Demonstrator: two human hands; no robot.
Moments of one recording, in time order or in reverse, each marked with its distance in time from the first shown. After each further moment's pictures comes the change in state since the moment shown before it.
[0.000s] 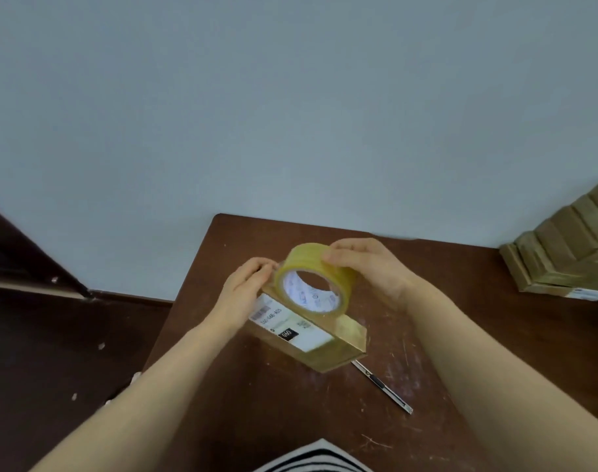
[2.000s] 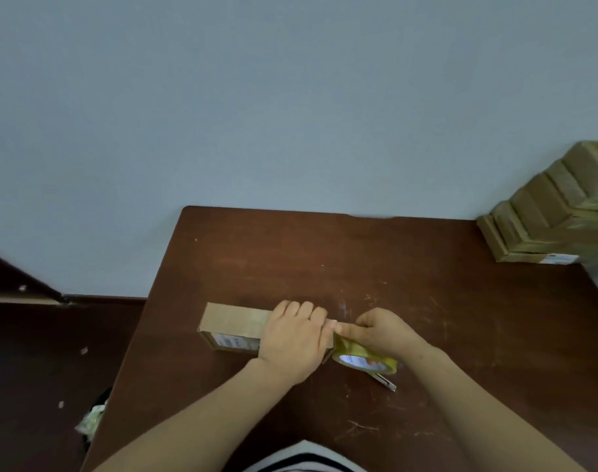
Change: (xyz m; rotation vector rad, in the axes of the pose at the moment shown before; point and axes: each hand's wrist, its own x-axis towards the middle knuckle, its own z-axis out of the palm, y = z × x) left_hand -0.034 -0.033 0.112 1.202 -0.280 0.487; right_hand -0.035 0.143 -0.037 -0.691 0.135 0.445
